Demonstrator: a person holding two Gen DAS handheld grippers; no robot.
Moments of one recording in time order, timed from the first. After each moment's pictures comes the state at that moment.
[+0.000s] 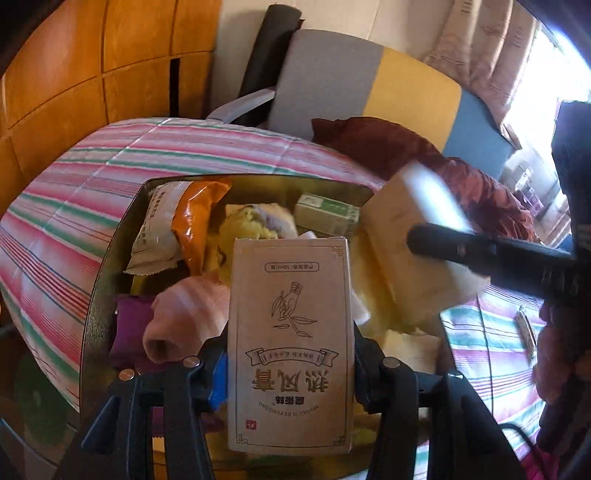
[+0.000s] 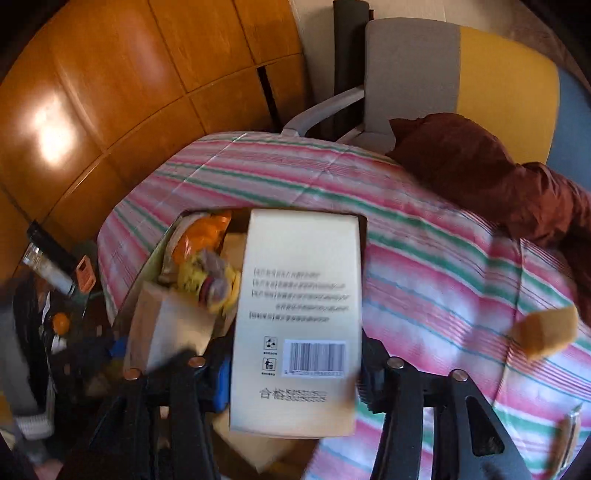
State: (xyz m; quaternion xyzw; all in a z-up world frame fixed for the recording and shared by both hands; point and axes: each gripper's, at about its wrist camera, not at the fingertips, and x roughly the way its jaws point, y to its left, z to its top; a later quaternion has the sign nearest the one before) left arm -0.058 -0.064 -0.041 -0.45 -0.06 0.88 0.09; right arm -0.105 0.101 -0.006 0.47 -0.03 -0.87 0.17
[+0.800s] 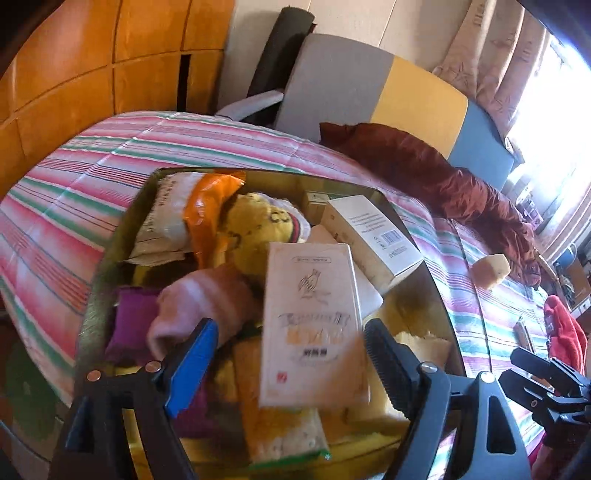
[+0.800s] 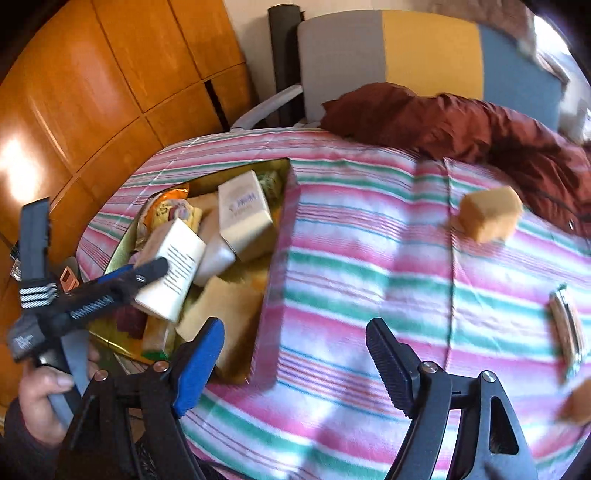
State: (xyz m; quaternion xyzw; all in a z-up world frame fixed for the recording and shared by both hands) left arm -0.052 -0.079 -0.045 -0.44 -0.08 0.89 0.08; right arm 0.006 0.162 -0.027 0.46 -0.08 -0.88 0.08
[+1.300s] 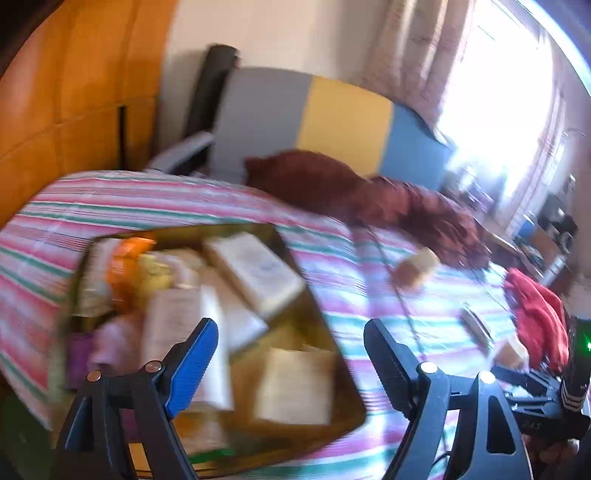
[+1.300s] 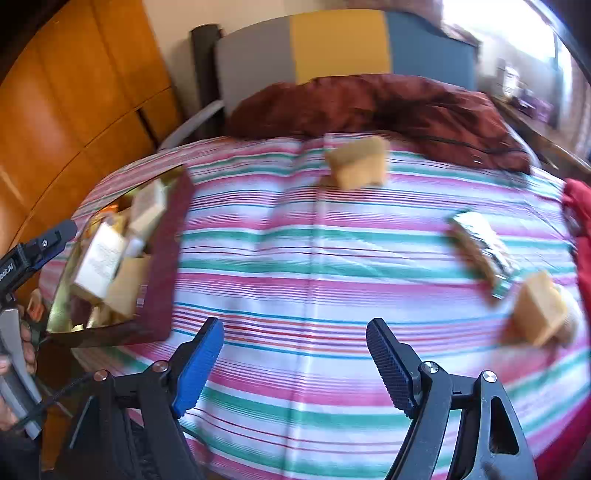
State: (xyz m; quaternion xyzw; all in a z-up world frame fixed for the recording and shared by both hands) left arm -0.029 -0.002 0.002 -0.38 -0.04 0.90 0.20; right arm 0.082 0.254 -0.033 0.45 -0.11 -0.88 -0.05
